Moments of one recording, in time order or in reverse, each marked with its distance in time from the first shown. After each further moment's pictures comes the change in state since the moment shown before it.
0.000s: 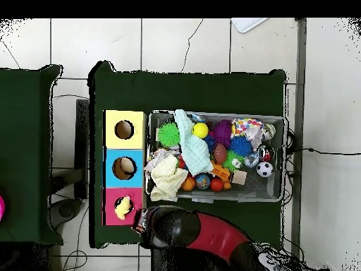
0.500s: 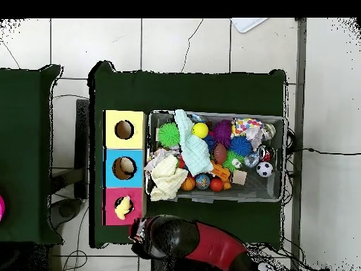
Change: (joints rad) arm -0.021 -0.023 0.027 0.087 0.044 -0.029 0.002
